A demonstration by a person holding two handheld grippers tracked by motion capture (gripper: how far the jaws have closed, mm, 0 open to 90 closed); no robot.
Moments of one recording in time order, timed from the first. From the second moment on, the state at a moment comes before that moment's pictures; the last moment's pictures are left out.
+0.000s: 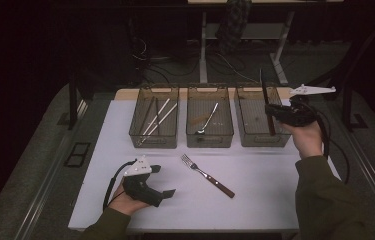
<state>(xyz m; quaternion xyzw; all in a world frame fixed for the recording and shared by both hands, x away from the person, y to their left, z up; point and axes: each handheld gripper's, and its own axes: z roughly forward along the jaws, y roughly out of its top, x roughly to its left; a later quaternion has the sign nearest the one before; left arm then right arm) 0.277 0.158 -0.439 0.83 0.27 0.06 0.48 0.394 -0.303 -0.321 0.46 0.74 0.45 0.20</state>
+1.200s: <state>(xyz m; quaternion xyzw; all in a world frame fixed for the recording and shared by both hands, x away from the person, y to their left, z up) 0.275 0.157 -0.438 0.83 0.27 0.07 0.49 0.437 -0.313 -0.395 0.54 0.74 0.36 0.20</state>
